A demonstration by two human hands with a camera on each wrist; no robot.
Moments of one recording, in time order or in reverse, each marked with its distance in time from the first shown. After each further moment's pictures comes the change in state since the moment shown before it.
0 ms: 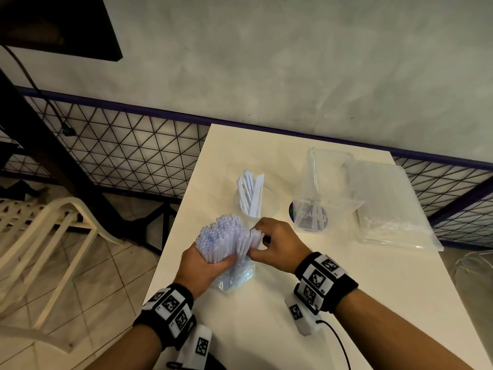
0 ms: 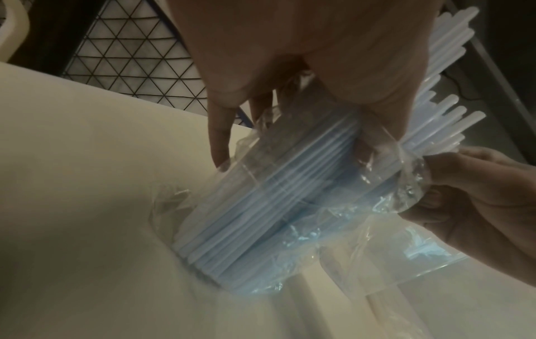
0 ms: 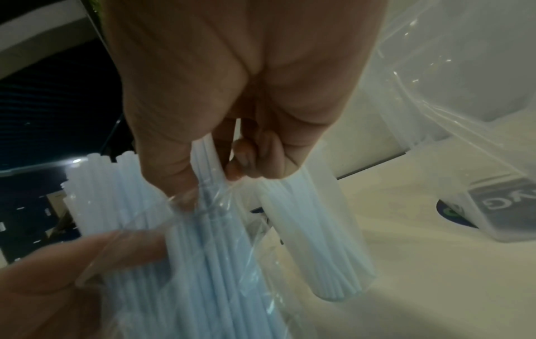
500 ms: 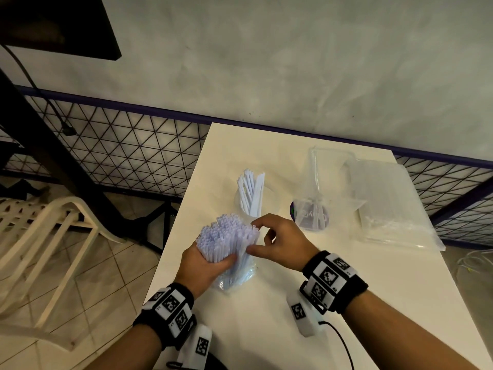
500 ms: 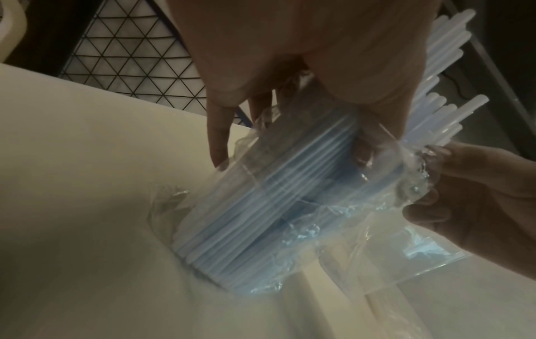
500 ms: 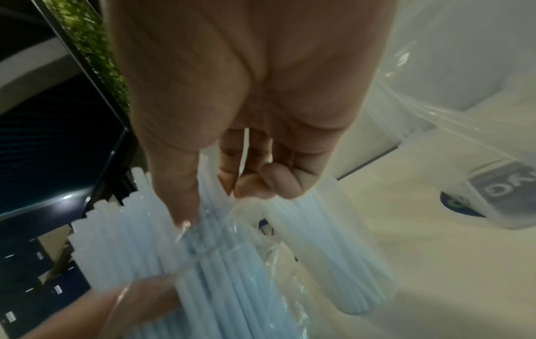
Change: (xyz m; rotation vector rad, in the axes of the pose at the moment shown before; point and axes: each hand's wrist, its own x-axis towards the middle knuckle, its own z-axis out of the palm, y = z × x) left_hand 0.001 0.001 0.000 0.003 0.003 -0.009; right_hand -0.003 -0.004 -0.012 0.067 -0.011 0.096
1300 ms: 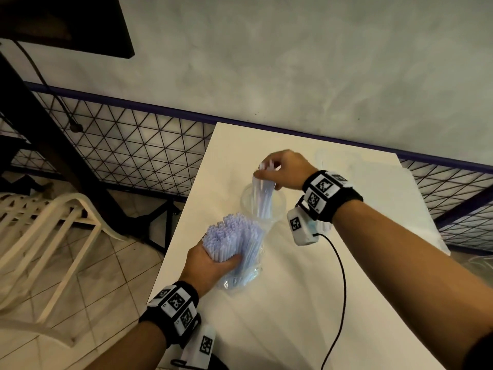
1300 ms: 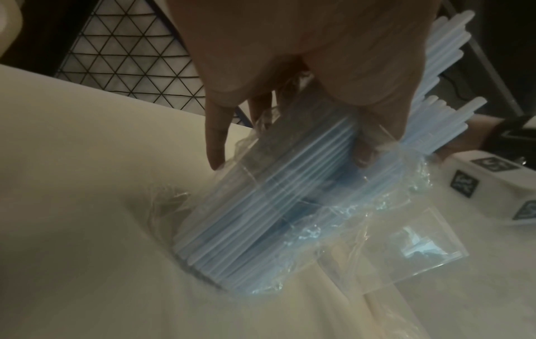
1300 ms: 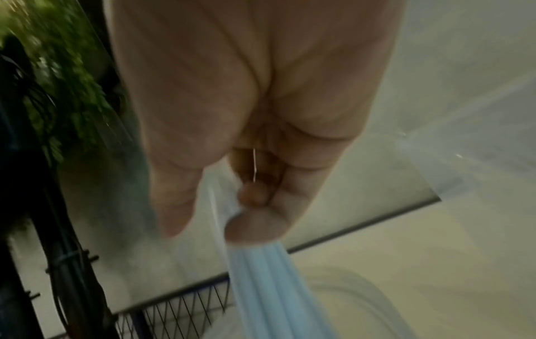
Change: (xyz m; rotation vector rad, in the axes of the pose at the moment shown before) left_hand -0.001 0.002 -0.001 0.014 0.027 -0.043; right_hand 0.110 -0.039 -0.079 -0.178 0.033 0.085
